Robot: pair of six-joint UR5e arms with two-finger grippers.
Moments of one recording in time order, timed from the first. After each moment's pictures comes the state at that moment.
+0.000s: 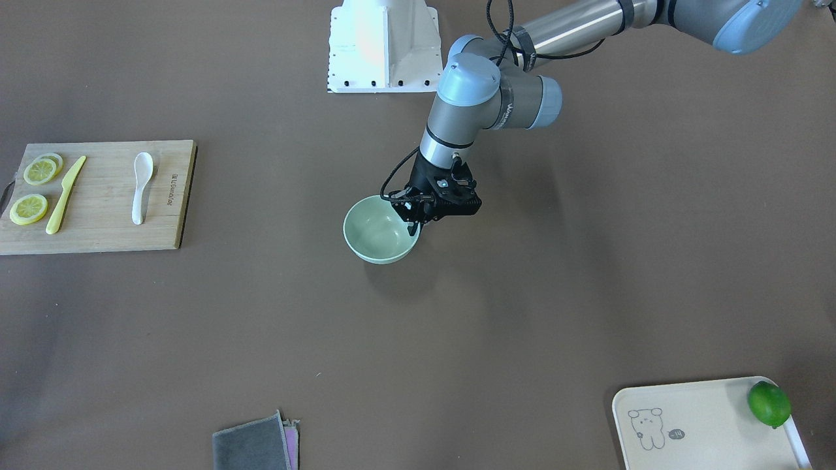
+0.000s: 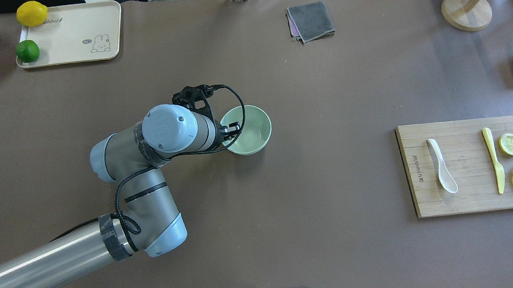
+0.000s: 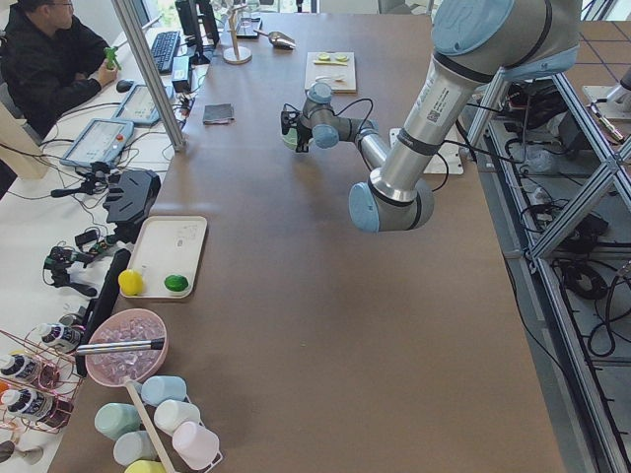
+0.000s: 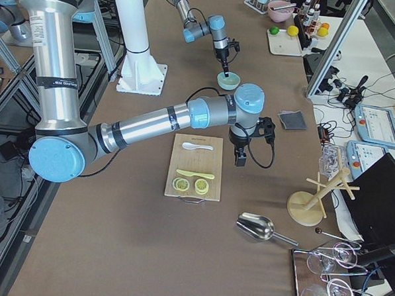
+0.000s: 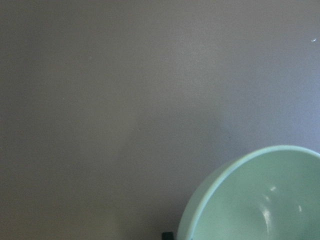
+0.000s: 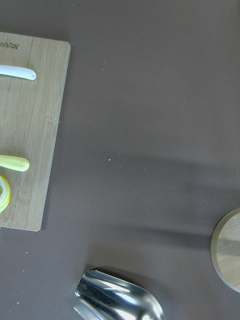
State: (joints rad) left arm -0.49 -2.25 -1.49 -2.01 -1.66 -1.44; right arm 1.44 -1.48 1.86 -1.71 2.42 0.12
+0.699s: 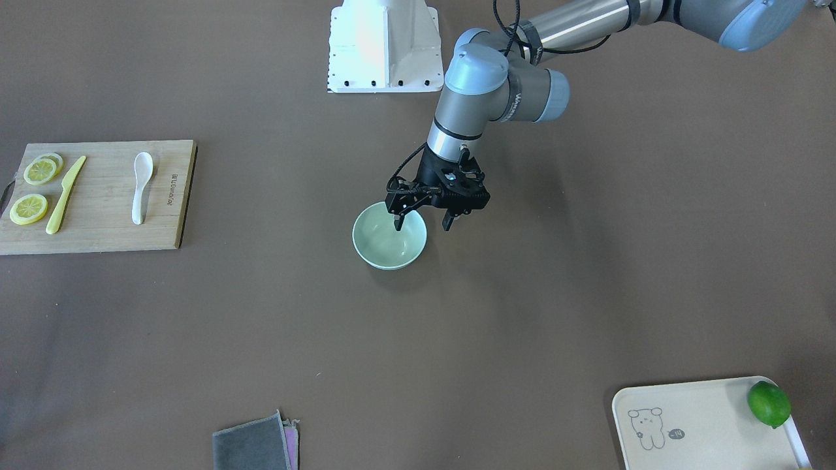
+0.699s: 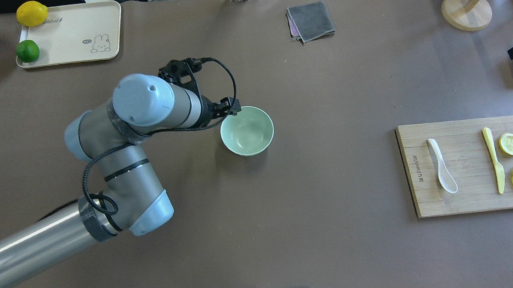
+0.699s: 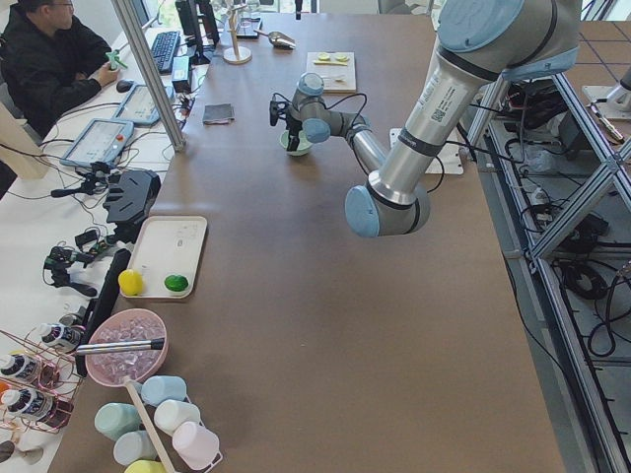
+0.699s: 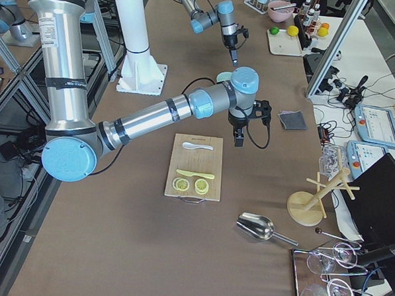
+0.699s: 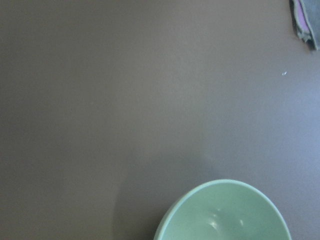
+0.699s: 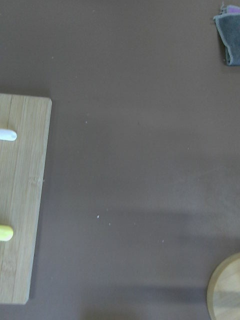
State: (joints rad) left arm -0.65 -2.23 -1.58 -2.01 -1.84 -1.38; right arm 1.28 -1.47 1.93 -1.54 2.39 0.47
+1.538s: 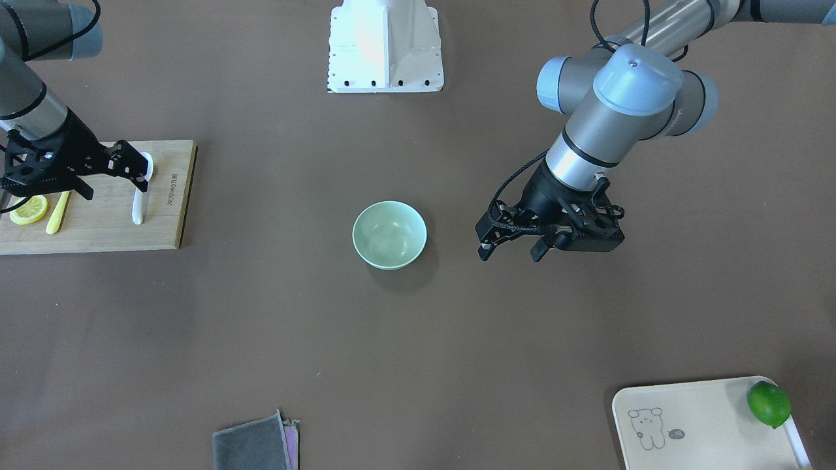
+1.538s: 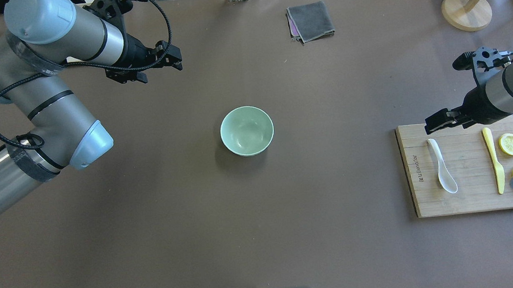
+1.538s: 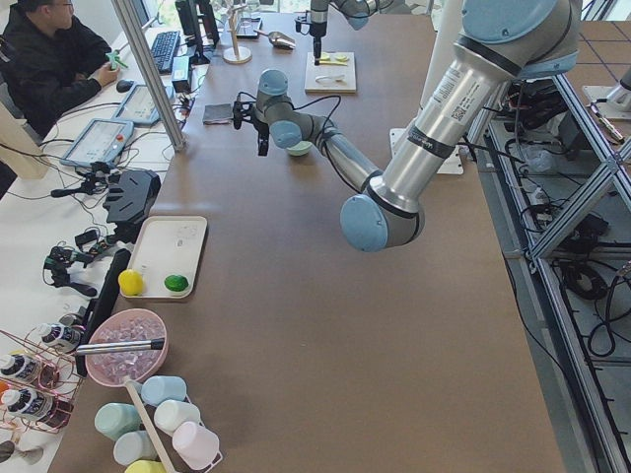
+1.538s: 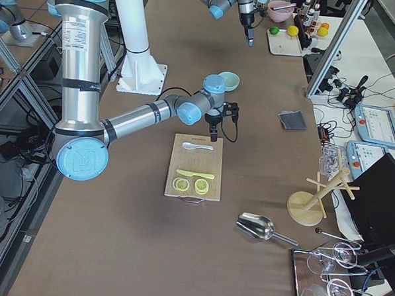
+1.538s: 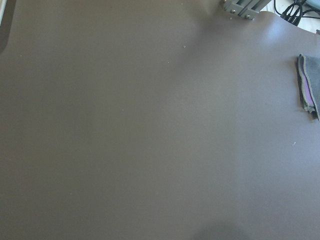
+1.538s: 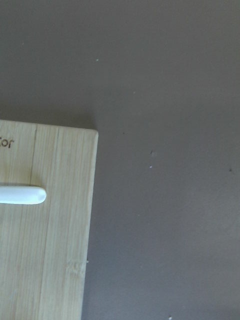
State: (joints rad) left arm -0.84 -2.17 -1.60 -2.01 -2.03 -1.26; right arm 0.87 -1.60 1.94 -1.26 2.12 0.81
